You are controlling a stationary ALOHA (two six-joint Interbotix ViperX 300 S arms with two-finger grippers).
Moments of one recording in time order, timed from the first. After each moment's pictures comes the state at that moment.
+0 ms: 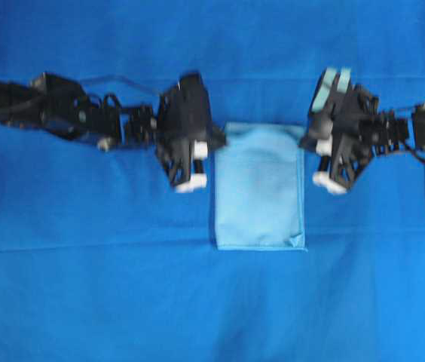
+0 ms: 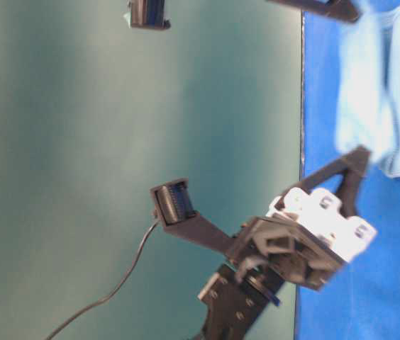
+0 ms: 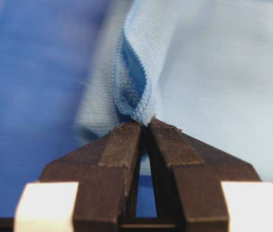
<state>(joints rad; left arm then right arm) 0.11 0.28 0.60 -0.03 -0.25 0.05 -0.13 -0.20 0.98 -0.44 0.13 0.65</state>
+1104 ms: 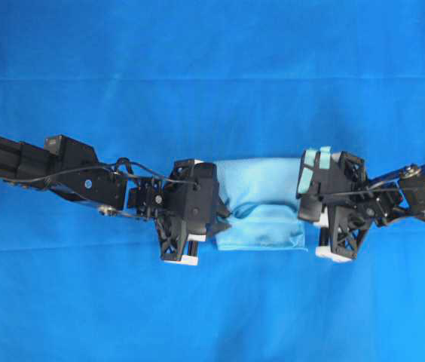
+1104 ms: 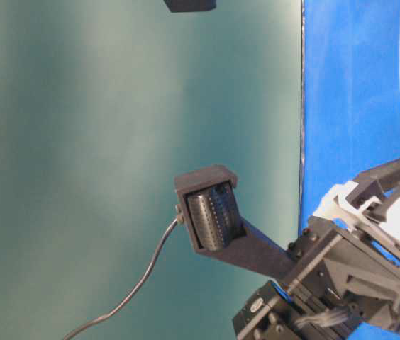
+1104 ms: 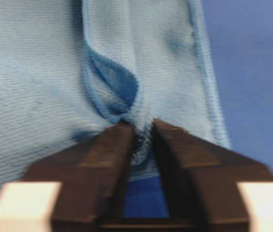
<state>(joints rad) -0.13 0.33 0.56 -0.03 -0.23 0.05 0.20 -0.11 0.93 -0.44 0.17 0.83</state>
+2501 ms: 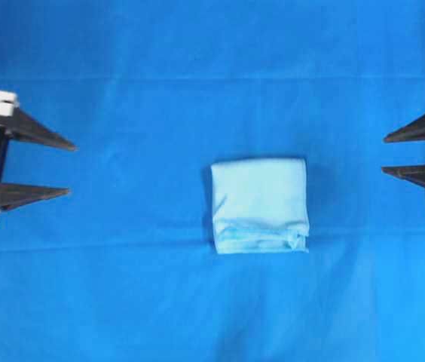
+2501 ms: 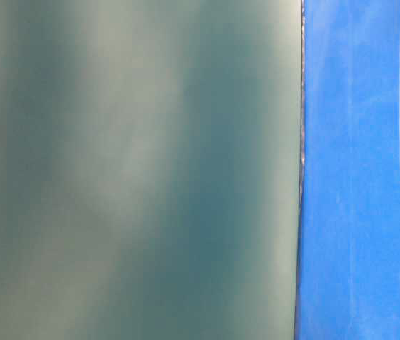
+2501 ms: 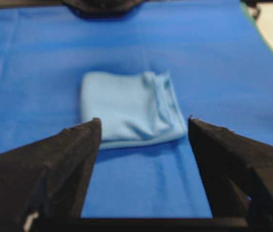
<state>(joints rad) -0.08 -0.95 1.24 -0.03 -0.13 0.05 0.22 -1.11 1.22 -0.69 0.51 0.83</state>
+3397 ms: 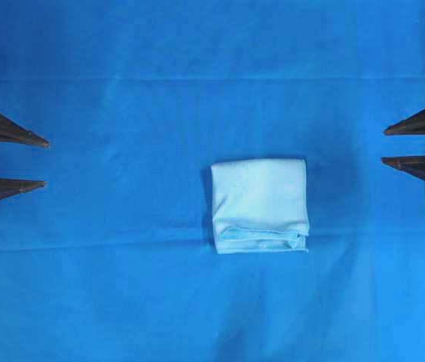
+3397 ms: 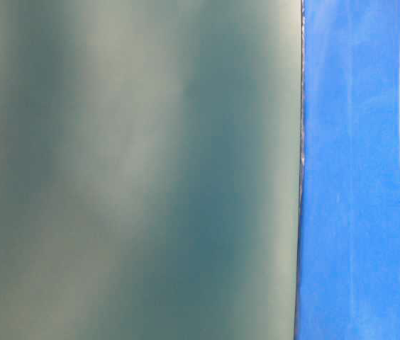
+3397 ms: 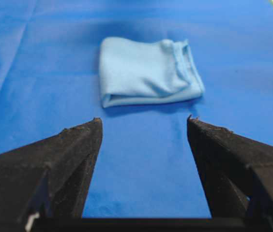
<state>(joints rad) -0.03 -1.14 1.41 -0.03 -0.10 0.04 0.09 -1.16 1.31 -0.69 0.35 0.83</state>
